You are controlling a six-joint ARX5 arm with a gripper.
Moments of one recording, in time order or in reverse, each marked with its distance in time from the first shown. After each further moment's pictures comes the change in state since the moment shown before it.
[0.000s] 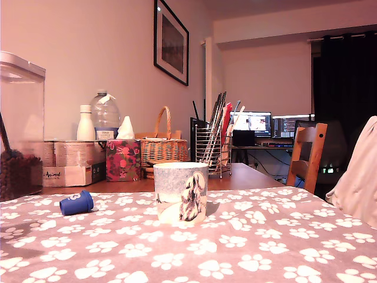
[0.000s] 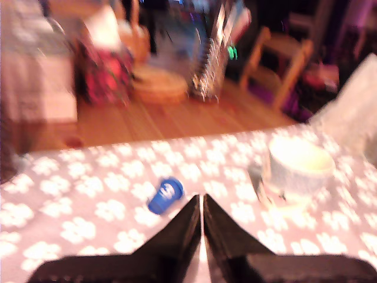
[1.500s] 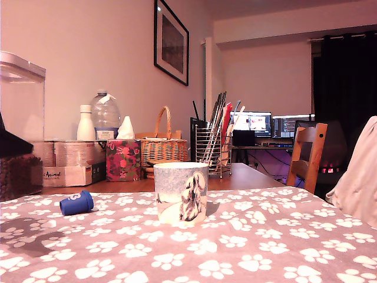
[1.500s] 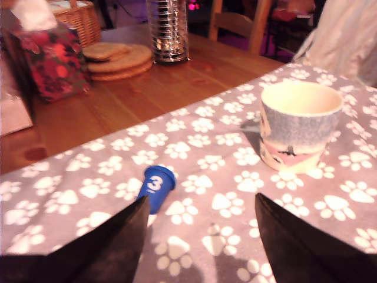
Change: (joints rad) arm -0.069 0.767 0.018 0.647 0.043 0.279
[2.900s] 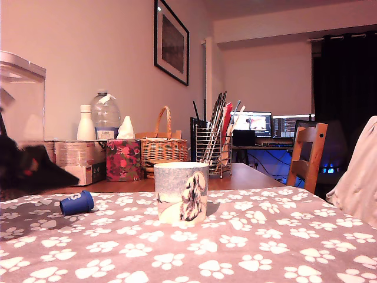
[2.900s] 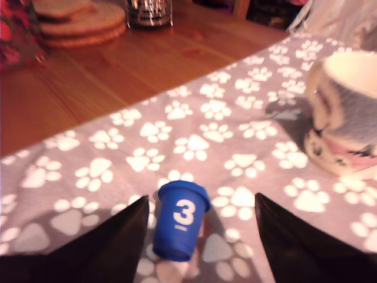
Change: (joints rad) arm 0.060 0.810 0.406 0.248 0.187 0.060
